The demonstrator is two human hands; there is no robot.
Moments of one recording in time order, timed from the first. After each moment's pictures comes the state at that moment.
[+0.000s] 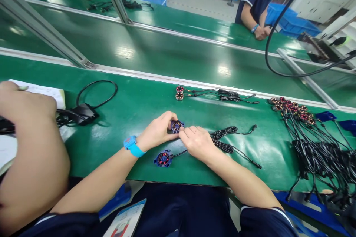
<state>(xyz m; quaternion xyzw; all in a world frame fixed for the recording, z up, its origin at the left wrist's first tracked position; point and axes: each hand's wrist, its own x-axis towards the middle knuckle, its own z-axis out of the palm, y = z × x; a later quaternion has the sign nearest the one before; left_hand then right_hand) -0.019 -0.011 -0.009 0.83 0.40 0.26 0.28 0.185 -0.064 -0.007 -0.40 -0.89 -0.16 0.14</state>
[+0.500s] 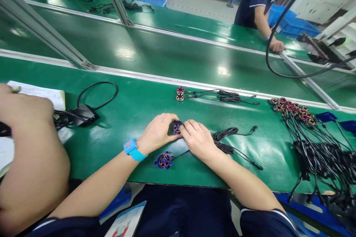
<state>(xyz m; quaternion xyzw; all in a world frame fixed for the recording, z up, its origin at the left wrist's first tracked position) -0.020 -0.014 -0.007 0.87 0.40 0.25 0.16 0.179 -0.059 -0.005 -0.42 -0.88 -0.12 0.16</state>
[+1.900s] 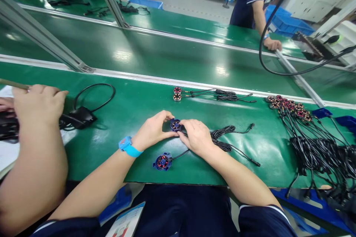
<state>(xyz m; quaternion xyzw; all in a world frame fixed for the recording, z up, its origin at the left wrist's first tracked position) -0.027 -0.003 -0.011 0.85 0.40 0.27 0.23 0.183 -0.054 -0.014 -0.46 -0.84 -0.02 0.29</state>
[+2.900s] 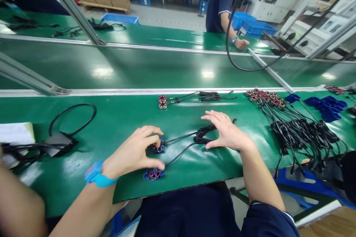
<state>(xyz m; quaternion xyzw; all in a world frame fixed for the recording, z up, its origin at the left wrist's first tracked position) -0.044 -0.023 0.030 0.92 0.28 0.15 0.21 0.304 -0.081 0.052 -0.56 -0.81 0.16 0.12</state>
